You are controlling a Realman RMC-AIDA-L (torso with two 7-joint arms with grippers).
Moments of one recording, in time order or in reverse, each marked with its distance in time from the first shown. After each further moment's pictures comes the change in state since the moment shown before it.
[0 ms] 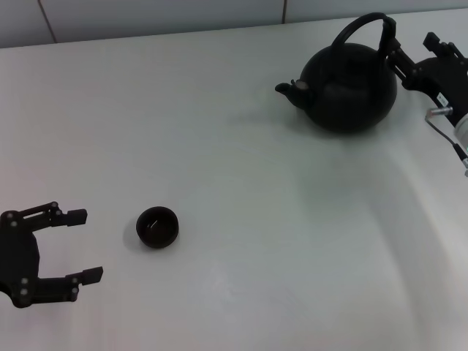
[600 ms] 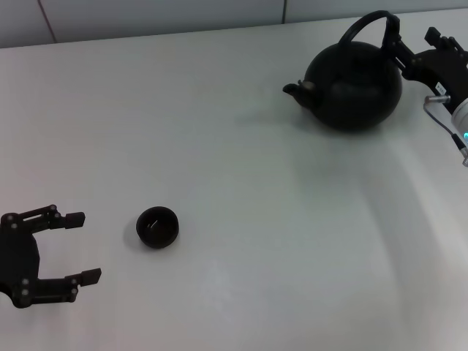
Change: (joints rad) left arm -0.003 -0.002 -0.003 0.002 0.027 -0.026 0.001; right arm 0.037 0.000 0.044 -0.012 0.000 0.081 0.002
